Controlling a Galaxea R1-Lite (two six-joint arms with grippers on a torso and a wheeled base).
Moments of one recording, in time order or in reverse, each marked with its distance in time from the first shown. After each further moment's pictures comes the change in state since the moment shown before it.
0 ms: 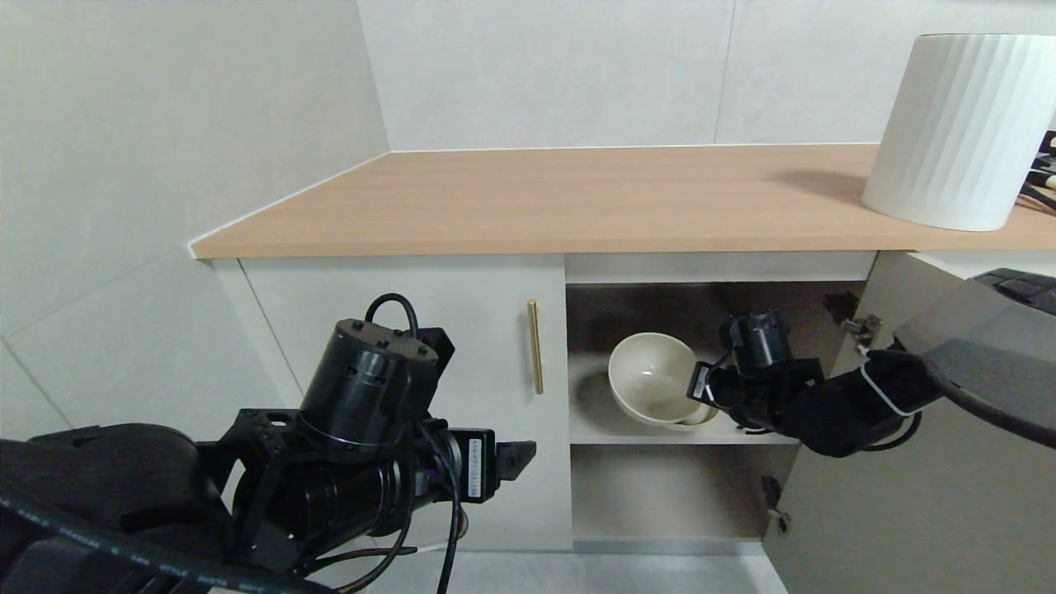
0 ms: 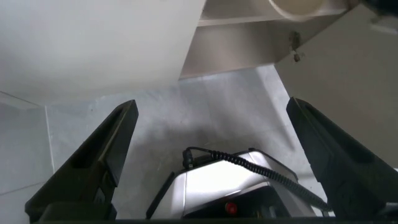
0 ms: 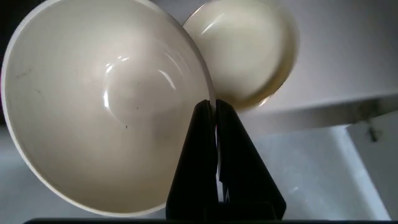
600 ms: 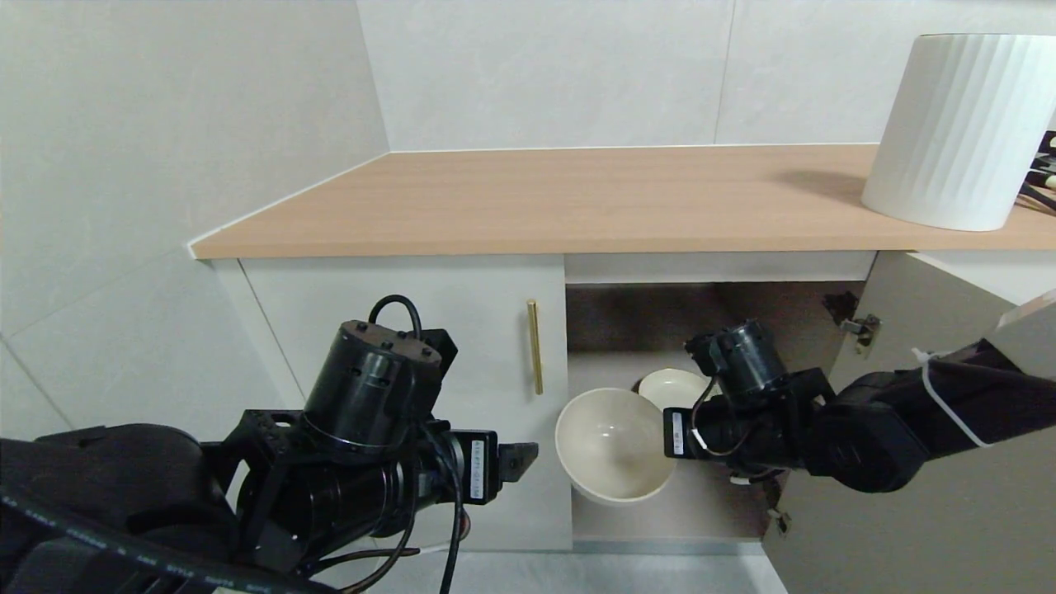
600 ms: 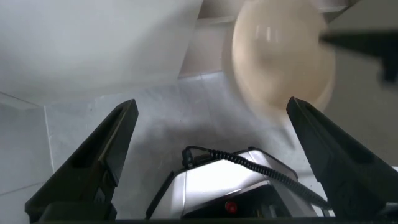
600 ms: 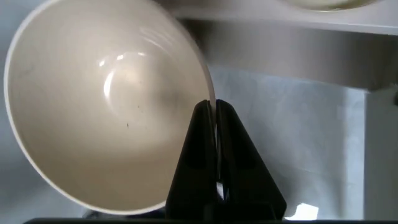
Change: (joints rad) left arm -0.006 0.004 -0.002 0.000 0.000 0.001; right arm 0.193 -0.203 0.100 0.272 0.125 -0.089
